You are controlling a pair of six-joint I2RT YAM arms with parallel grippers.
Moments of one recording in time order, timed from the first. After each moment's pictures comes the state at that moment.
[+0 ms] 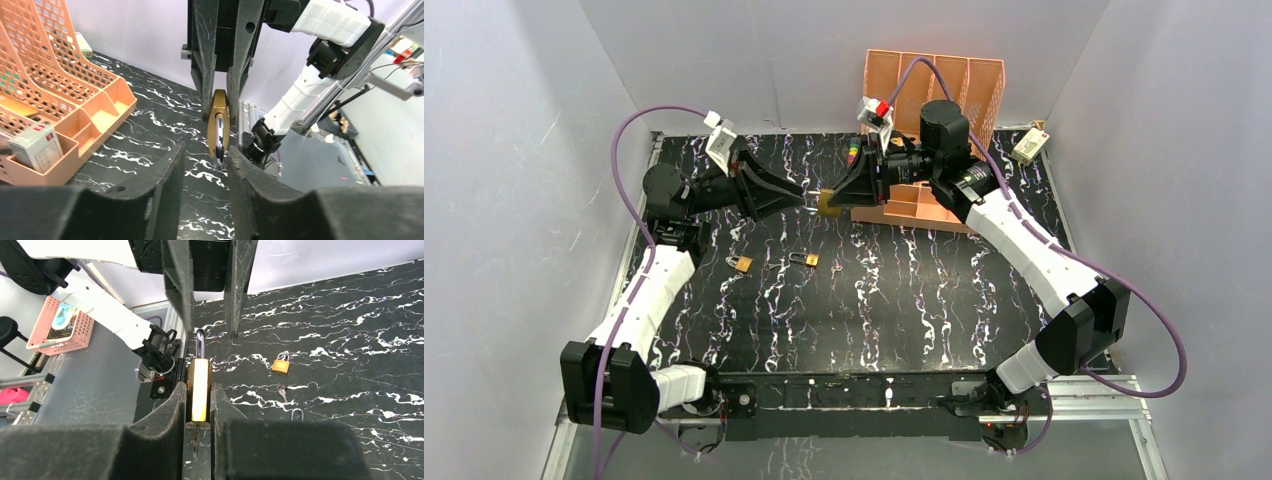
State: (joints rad) left arm -0.16 1.20 0.96 0.66 1.22 -0.76; right arm 0.59 1.51 1.52 -0.17 -1.09 0.15
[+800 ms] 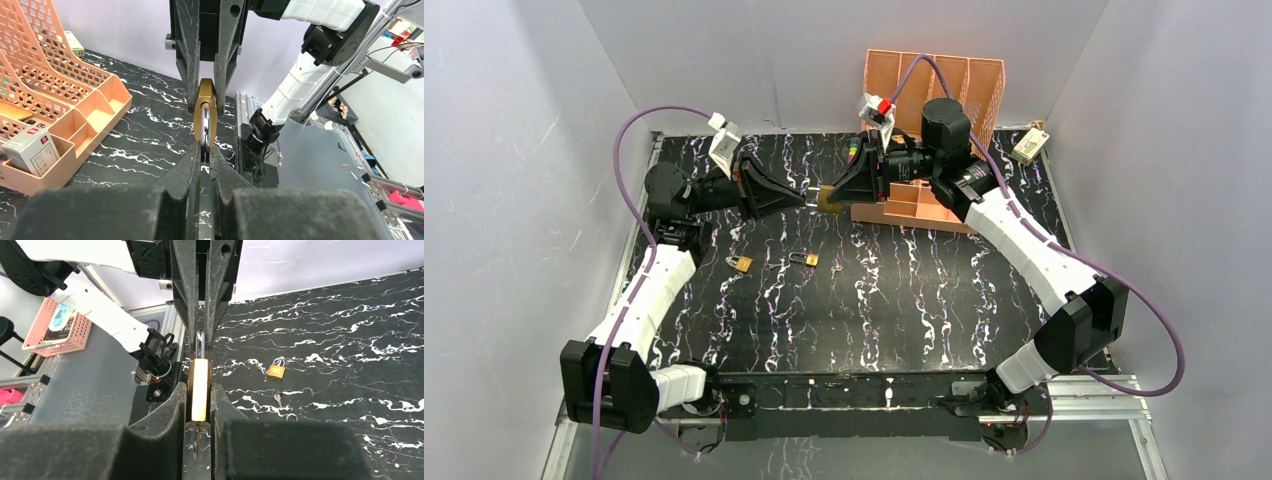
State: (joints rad) left arm -0.17 1.21 0.97 0.65 1.26 -0.72; right arm 0.59 1.51 1.52 -0.12 -1.11 0.17
